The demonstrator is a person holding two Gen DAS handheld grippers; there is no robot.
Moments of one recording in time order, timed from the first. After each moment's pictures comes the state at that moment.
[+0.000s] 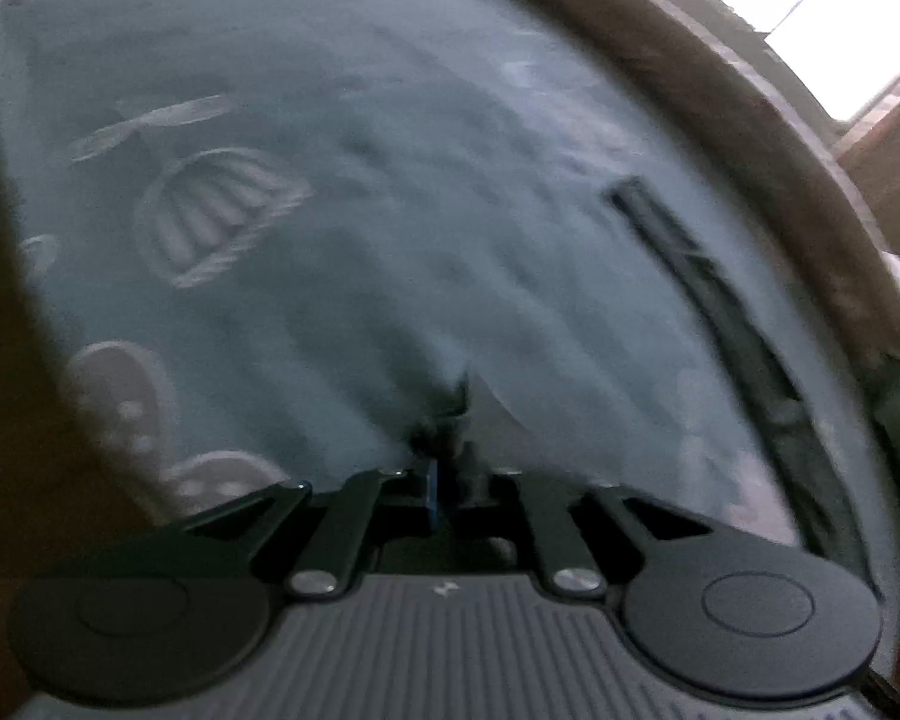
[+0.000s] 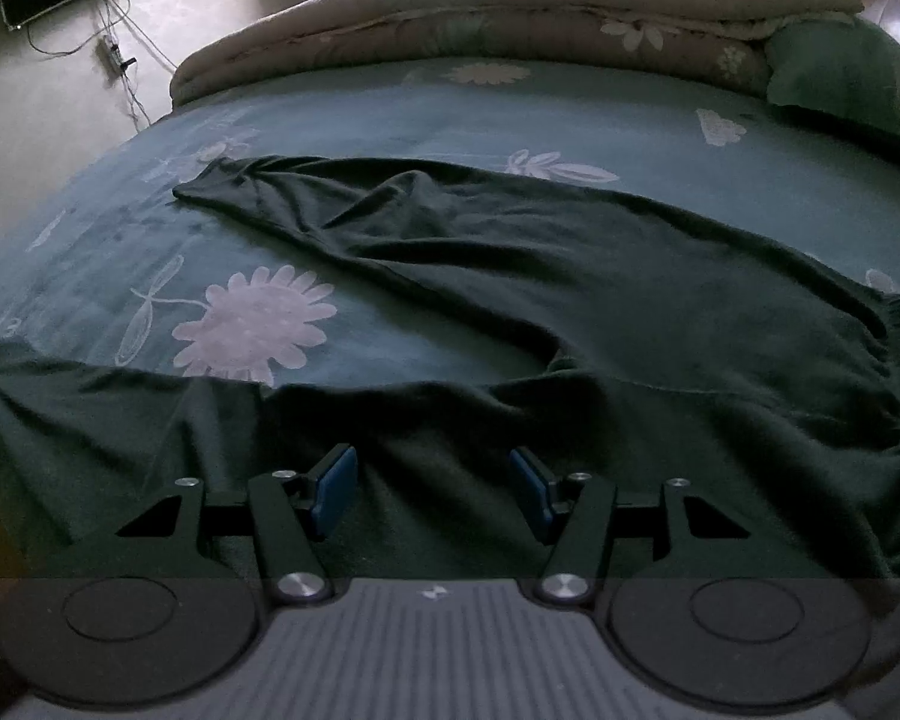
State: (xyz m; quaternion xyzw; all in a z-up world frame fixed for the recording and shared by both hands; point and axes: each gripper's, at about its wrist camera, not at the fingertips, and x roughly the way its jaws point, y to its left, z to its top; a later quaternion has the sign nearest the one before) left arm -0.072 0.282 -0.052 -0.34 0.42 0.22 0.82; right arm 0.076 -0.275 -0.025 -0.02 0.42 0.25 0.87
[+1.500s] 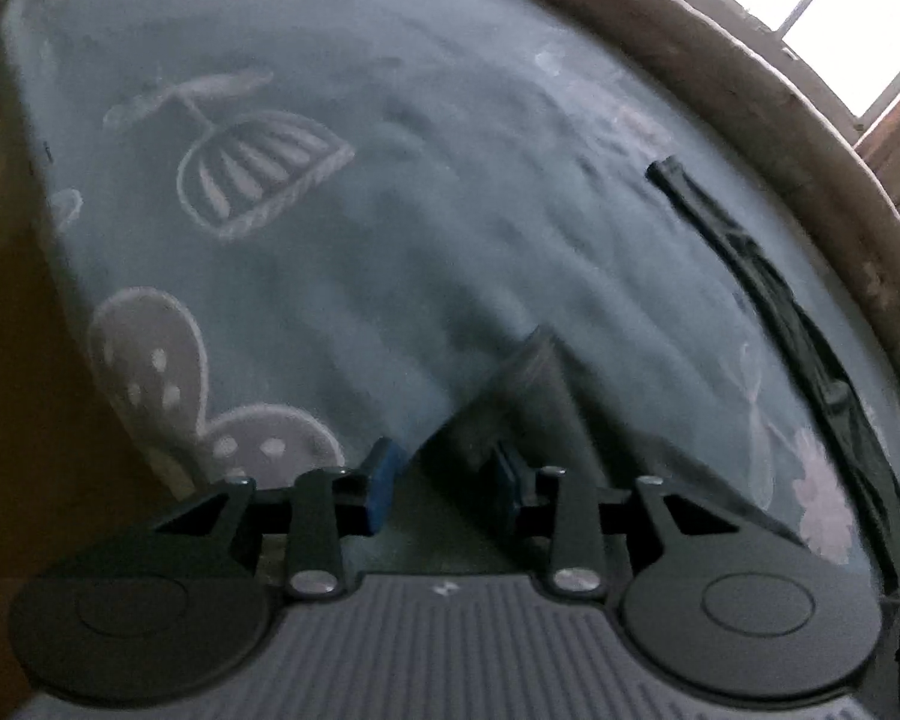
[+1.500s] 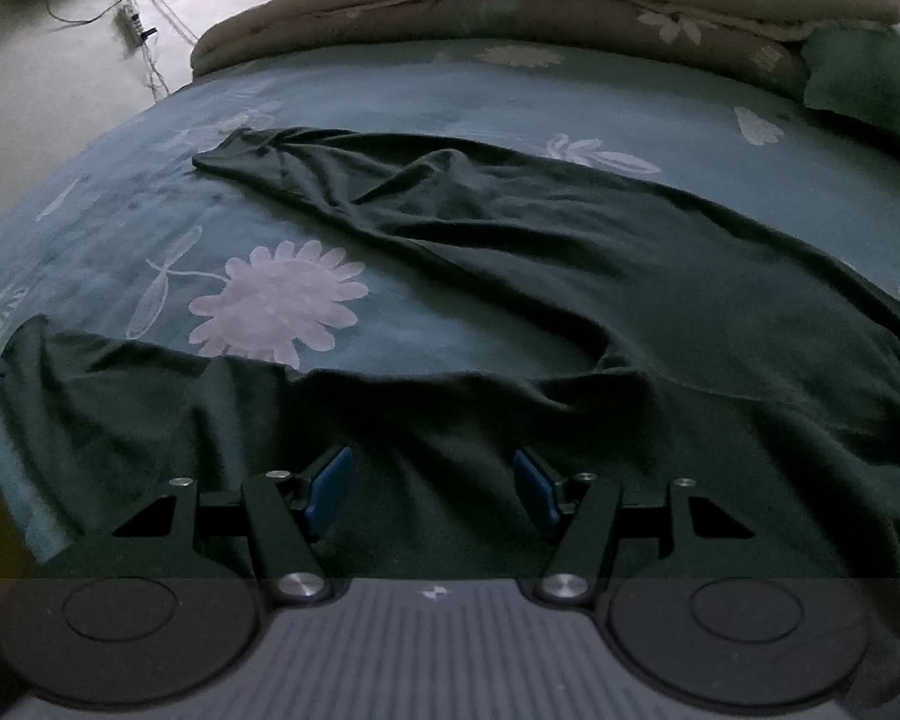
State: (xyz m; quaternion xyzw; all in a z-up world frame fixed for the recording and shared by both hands) left arm -0.090 0.263 -0.084 -0.31 0.39 0.23 0.84; right arm 0.077 -0.251 -0.030 -0.05 0.43 0.27 0.86
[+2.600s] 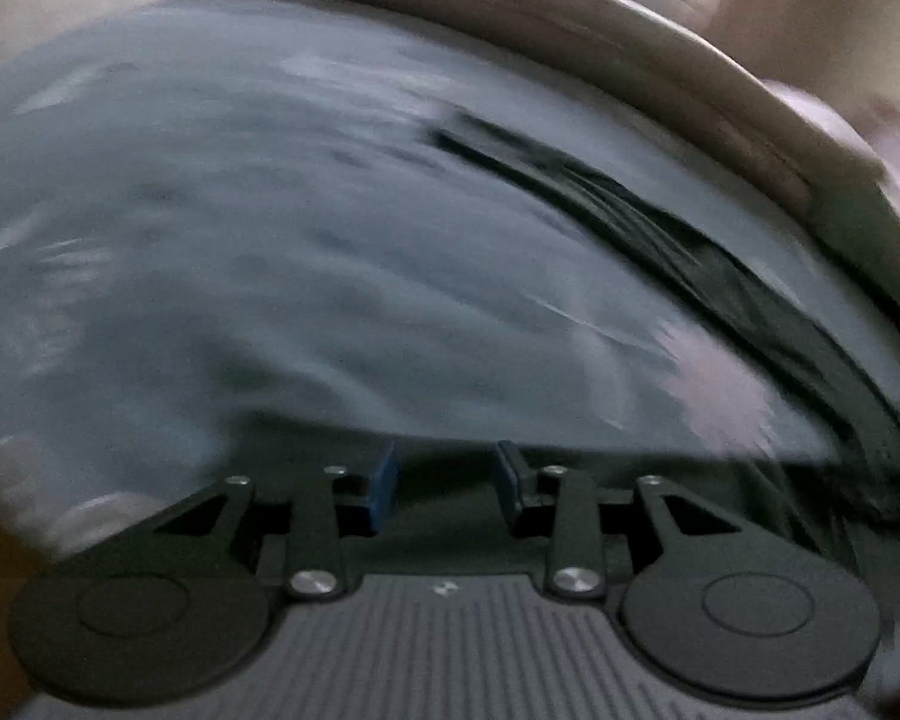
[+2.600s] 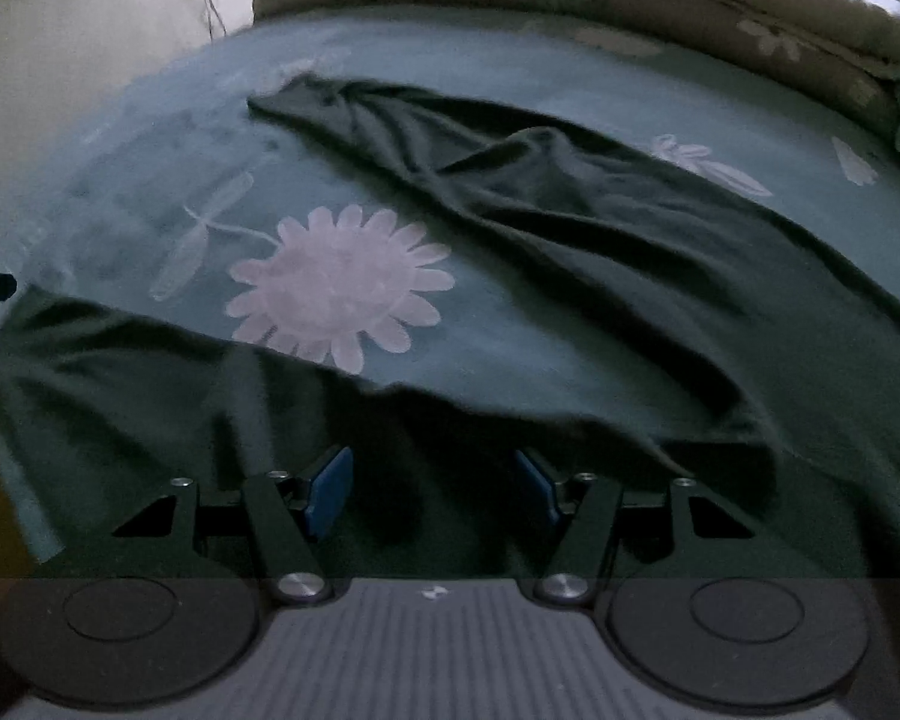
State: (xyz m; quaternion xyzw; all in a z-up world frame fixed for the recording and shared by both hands) left arm -0.033 0.177 -0.045 -0.17 0.42 0.04 0.89; right arm 0.103 -0.178 -0.055 -0.12 0.45 0.31 0.83
